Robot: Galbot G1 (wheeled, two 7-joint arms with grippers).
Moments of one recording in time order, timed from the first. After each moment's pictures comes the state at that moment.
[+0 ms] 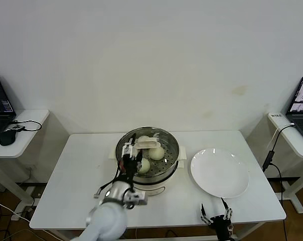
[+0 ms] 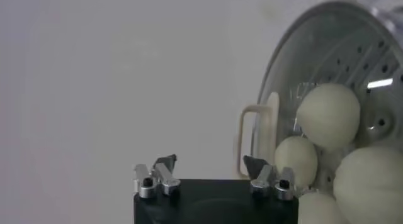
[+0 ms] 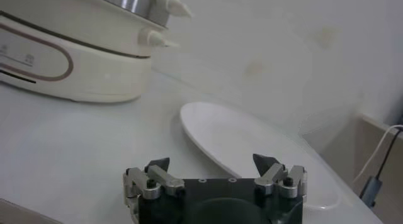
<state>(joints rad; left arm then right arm) 1.13 -1.17 -0.01 -2.09 1.04 0.48 0.11 -1.61 1.57 0.68 1.70 -0.37 0.26 -0.06</state>
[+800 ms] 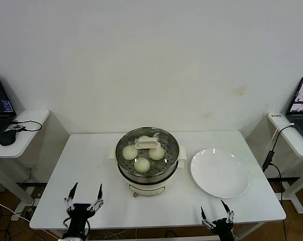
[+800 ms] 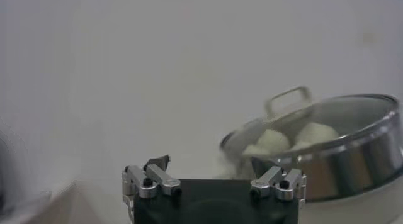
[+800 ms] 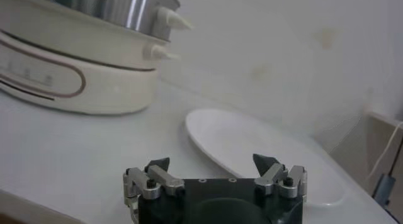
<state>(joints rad) 1.75 -1.26 -0.49 -2.06 -0.10 -0.17 -0.24 -1.70 1.44 0.64 1.81 -0.16 0.22 -0.11</state>
